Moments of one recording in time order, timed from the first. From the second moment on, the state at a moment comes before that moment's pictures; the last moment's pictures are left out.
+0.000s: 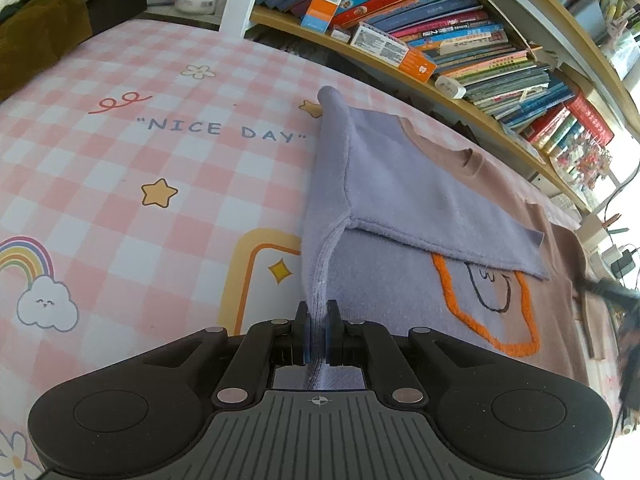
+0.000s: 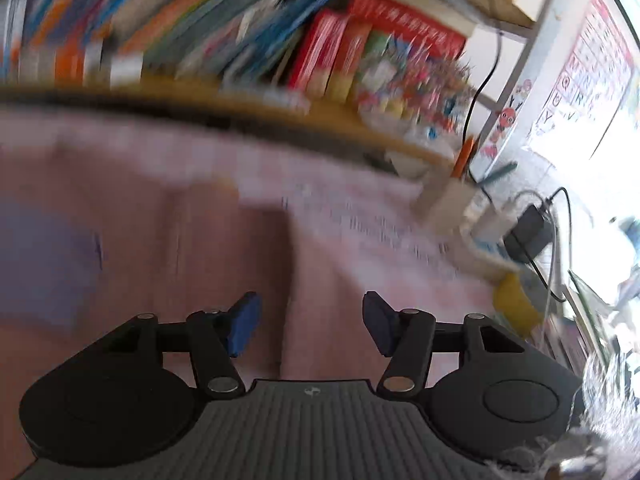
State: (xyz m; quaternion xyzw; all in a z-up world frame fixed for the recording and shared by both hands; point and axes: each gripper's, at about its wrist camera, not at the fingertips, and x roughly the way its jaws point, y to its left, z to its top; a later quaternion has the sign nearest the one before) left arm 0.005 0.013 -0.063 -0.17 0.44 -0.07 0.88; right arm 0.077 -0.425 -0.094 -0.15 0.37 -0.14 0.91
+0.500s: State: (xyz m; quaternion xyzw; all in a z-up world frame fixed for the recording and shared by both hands) left arm 0.004 0.018 -0.064 -0.18 0.44 -0.08 0.88; right arm 0.093 -0.477 -0.033 -0.20 0.28 -0.25 0.90
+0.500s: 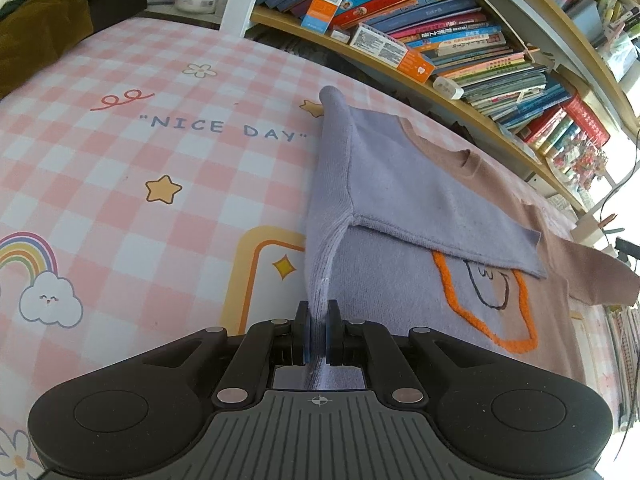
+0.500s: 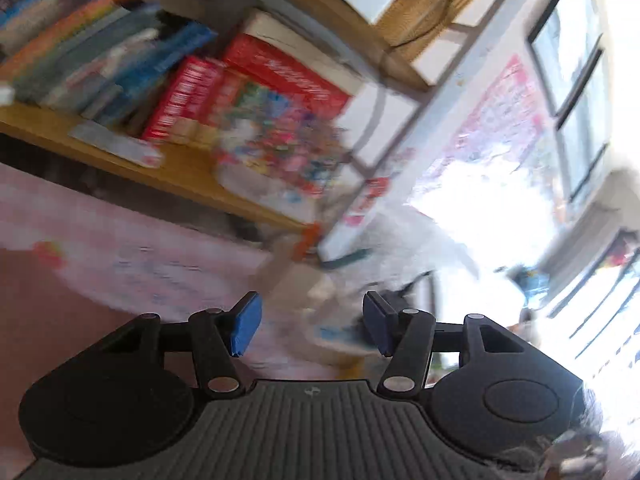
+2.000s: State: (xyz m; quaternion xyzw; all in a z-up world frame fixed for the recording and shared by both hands) left arm -0.041 0.094 -0.015 -0.14 0.33 -0.09 0.93; right arm 0.120 -0.205 0.043 0.25 0.33 0.28 0.87
